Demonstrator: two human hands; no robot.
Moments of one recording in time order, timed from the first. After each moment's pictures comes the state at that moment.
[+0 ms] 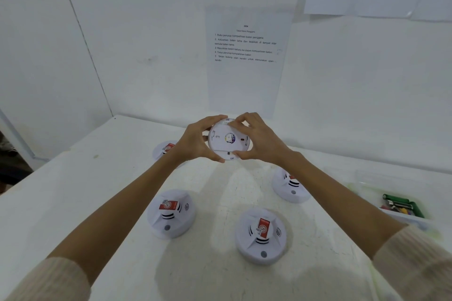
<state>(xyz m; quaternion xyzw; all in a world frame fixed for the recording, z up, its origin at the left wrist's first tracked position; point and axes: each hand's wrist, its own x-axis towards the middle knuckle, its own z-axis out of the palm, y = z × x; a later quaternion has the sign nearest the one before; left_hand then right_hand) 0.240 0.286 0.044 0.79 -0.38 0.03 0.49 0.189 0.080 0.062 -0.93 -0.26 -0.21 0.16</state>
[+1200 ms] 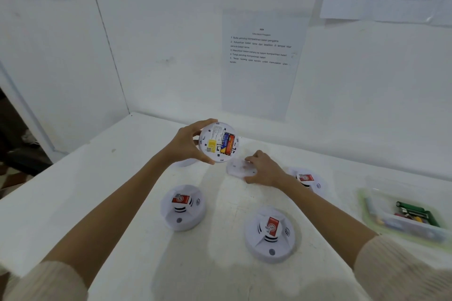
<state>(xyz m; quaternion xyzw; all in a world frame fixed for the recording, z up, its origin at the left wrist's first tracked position) 0.238 0.336 0.042 0.82 -0.31 -0.01 0.48 0.191 0.089 -0.011 -0.98 -0.09 0.05 0.16</state>
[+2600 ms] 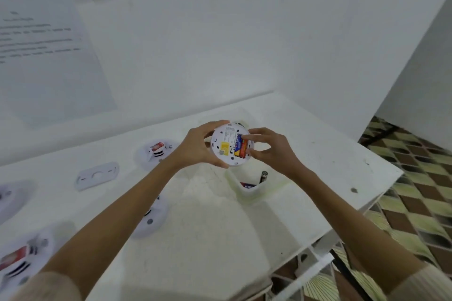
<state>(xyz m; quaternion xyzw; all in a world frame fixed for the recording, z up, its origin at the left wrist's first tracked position) 0.063 0.065 0.039 0.64 -0.59 -0.23 0.44 -0.133 -0.050 0.034 -0.88 0.20 -0.30 0.30</state>
